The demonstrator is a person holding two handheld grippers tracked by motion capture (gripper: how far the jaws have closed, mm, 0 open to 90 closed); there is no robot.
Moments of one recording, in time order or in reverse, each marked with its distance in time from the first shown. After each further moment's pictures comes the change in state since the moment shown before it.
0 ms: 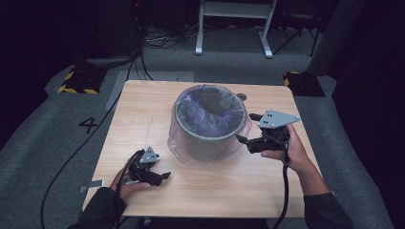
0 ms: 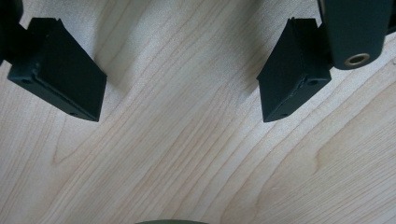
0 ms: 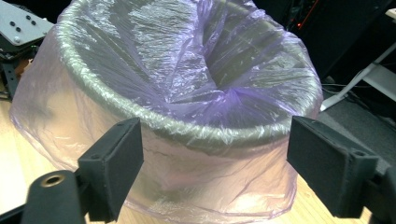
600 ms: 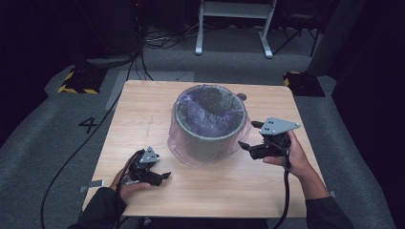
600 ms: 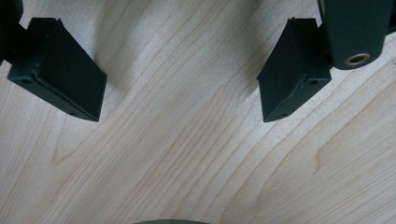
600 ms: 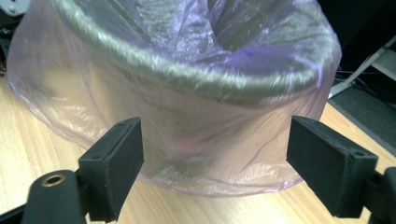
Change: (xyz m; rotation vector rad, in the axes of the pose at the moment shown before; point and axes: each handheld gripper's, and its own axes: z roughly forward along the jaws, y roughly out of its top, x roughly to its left) left arm 0.000 0.000 0.000 -0.001 0.001 0.000; right arm 0.003 -0.026 0.003 0.043 0.014 0.022
